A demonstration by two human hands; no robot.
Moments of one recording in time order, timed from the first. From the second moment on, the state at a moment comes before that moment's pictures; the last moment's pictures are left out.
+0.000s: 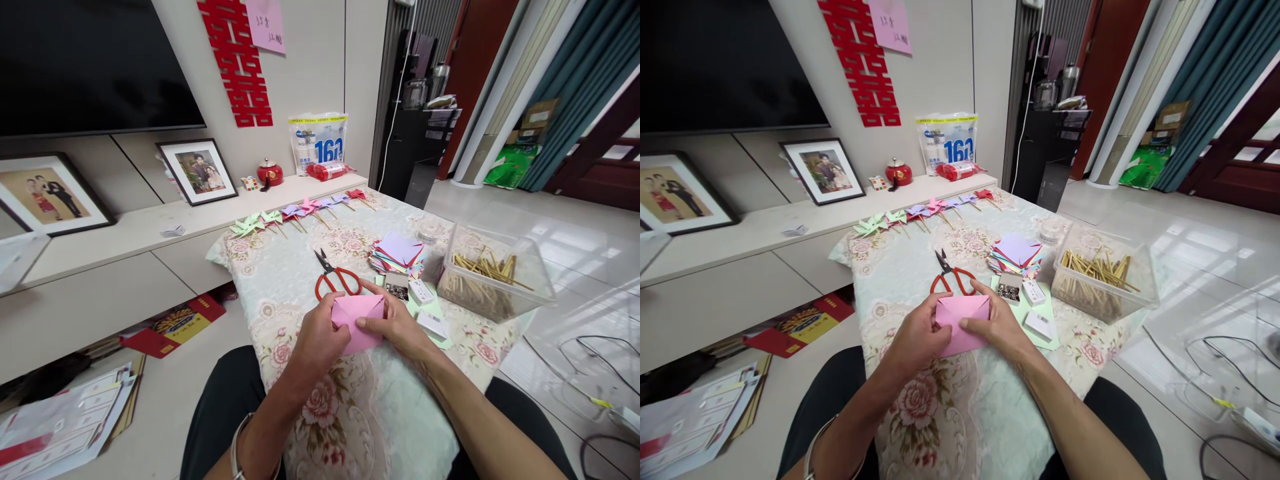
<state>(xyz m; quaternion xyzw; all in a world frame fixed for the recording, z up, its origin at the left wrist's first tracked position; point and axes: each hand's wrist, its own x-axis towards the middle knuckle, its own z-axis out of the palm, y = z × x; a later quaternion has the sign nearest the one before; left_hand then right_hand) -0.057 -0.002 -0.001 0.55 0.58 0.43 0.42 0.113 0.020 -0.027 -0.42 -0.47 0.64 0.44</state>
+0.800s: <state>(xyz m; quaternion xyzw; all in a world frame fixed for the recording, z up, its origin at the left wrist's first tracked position) -0.040 -0.016 -0.021 0.40 0.55 0.50 0.53 0.107 0.021 -0.040 -0.43 -0.45 0.62 0.48</state>
